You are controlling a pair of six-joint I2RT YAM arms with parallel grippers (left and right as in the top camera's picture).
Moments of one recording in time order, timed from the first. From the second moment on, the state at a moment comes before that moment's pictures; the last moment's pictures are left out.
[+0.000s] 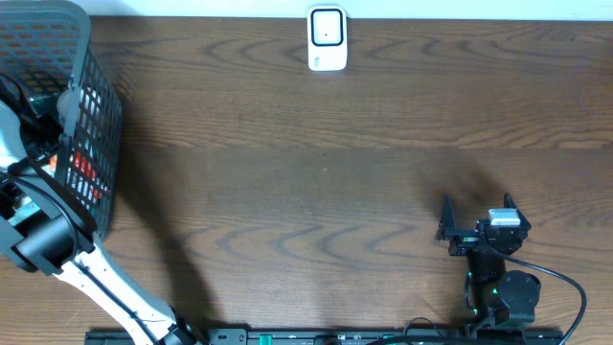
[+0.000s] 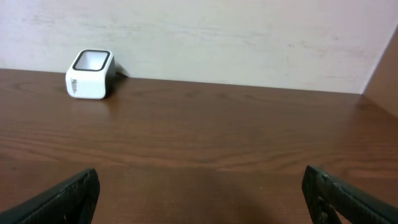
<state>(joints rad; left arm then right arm) 0.65 2.27 1.94 -1.06 0.00 -0.04 -0.03 0.01 0.01 -0.07 -0.02 -0.06</state>
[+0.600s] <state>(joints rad) 0.65 1.85 1.95 -1.05 0.00 -0.10 -0.03 0.01 0.01 -0.07 -0.02 -0.06</state>
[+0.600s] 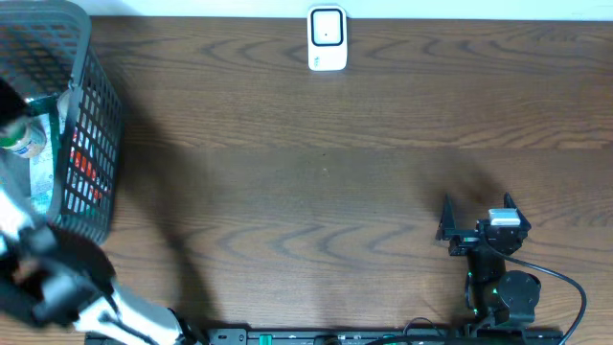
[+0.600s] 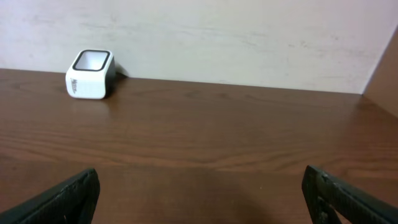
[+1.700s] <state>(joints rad) -0.34 1.73 1.48 -1.05 0.14 -0.26 -0.03 0.01 0.01 -0.07 -0.02 -0.06</state>
